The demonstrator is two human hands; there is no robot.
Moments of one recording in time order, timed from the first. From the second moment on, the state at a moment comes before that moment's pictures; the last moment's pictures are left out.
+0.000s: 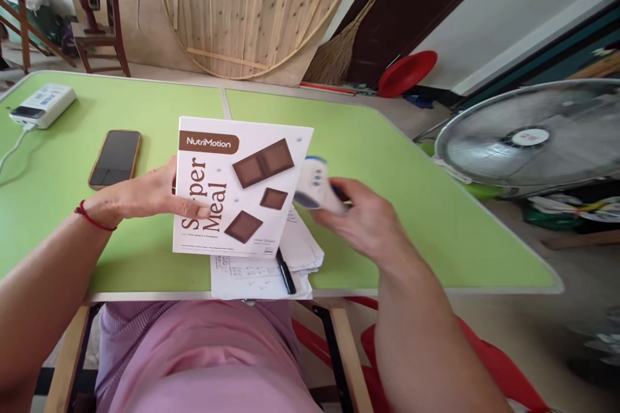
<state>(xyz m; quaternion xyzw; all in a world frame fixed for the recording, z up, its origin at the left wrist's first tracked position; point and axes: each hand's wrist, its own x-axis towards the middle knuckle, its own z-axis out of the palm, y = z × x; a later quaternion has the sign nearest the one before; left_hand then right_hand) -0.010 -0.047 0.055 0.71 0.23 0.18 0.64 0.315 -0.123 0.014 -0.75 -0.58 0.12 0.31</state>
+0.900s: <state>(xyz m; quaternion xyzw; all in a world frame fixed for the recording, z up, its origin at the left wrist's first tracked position) -0.010 -0.048 0.060 0.73 0.25 0.21 0.60 0.172 -0.211 0.025 -0.37 -0.35 0.65 0.57</state>
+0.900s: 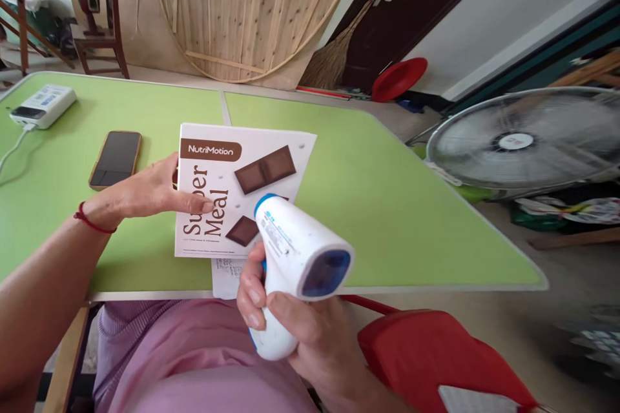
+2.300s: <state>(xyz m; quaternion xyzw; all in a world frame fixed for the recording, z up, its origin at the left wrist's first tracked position) -0.011 -0.050 0.062 0.74 0.25 0.20 0.59 0.173 -0.183 0.033 -0.39 -0.33 0.64 0.57</state>
